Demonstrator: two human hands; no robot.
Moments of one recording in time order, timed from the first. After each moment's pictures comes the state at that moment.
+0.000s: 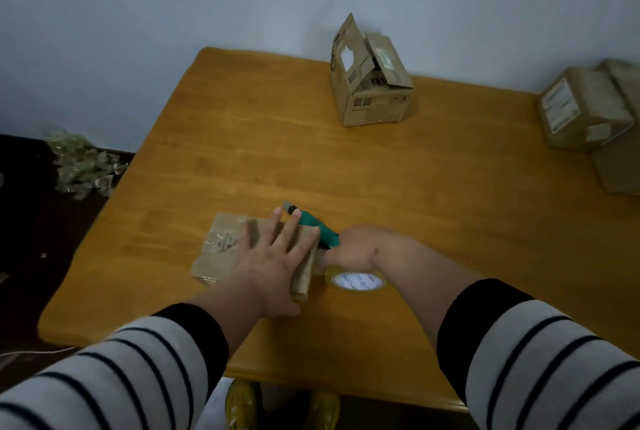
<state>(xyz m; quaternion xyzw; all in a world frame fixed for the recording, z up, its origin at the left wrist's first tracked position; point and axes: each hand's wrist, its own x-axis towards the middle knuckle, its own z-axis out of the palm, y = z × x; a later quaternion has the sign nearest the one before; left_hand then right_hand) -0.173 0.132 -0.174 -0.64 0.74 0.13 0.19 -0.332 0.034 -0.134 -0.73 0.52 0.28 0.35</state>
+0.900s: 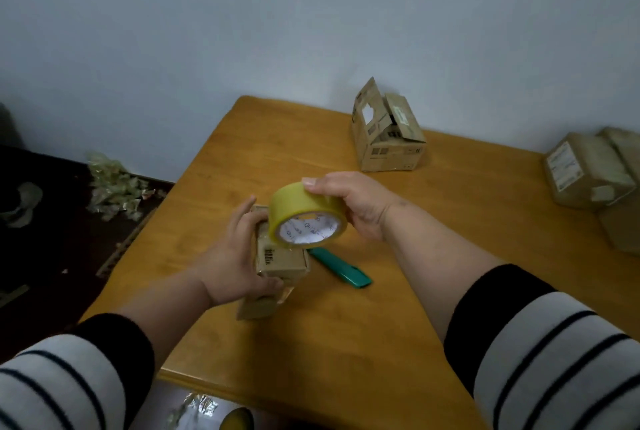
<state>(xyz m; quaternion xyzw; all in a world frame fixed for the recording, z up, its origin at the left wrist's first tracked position) -0.090 0.144 -0.116 -0.66 0.65 0.28 -0.26 -0.280 0.007 -0.032 -0.60 0.41 -0.13 0.68</state>
